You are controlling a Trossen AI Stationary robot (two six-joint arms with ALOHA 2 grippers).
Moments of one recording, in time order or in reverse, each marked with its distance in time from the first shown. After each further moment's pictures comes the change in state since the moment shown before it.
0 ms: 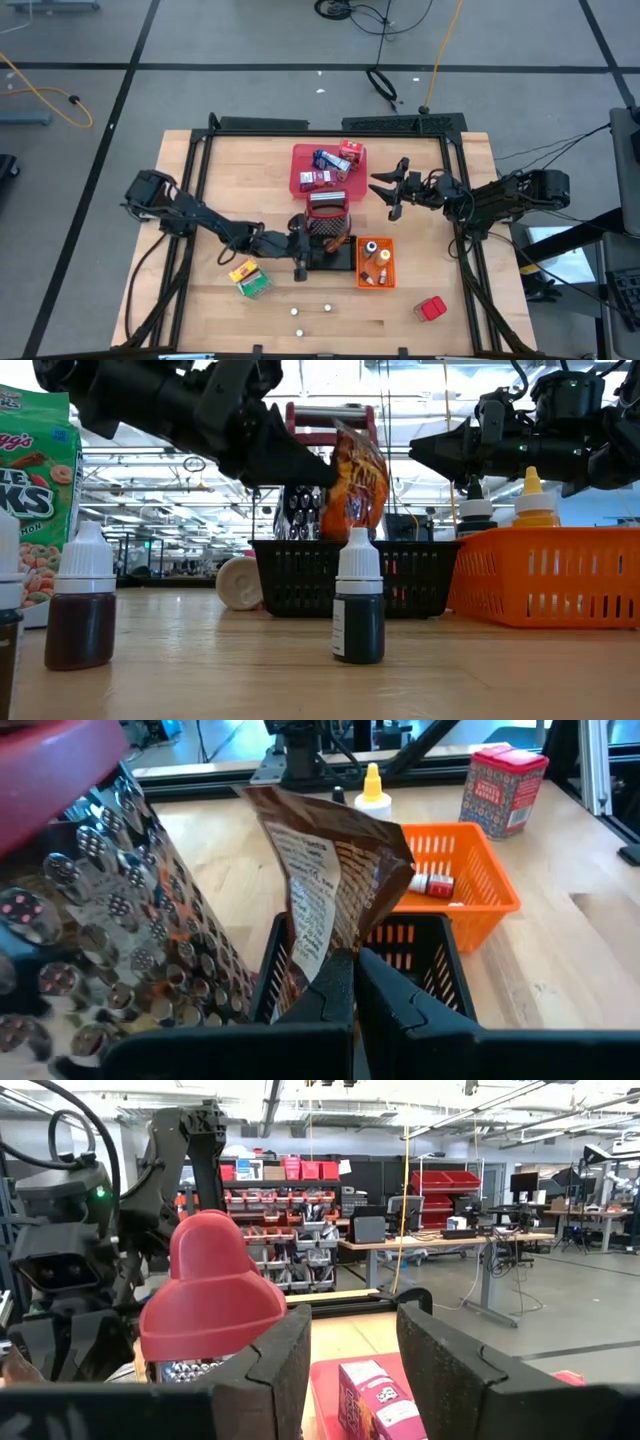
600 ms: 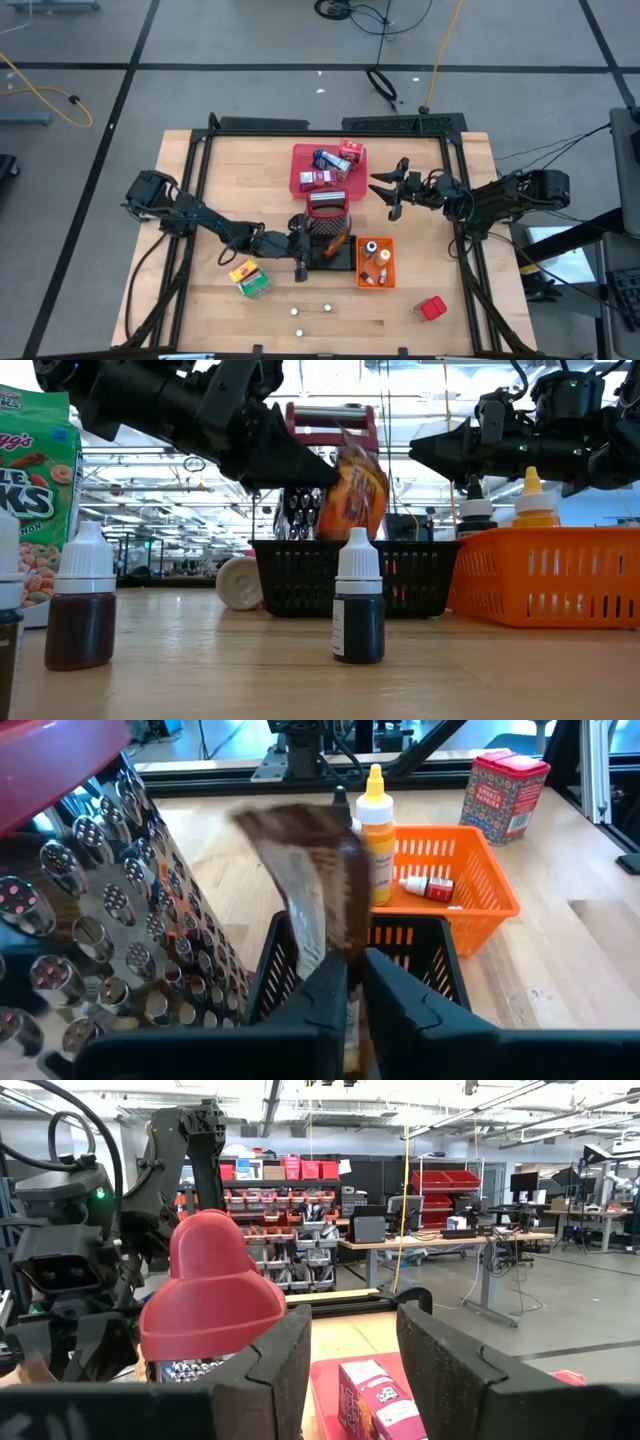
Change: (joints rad) left arm 0.001 0.008 0.000 0.011 0.001 -0.028; right arm 0.000 0.000 0.000 -0.001 0.000 0.000
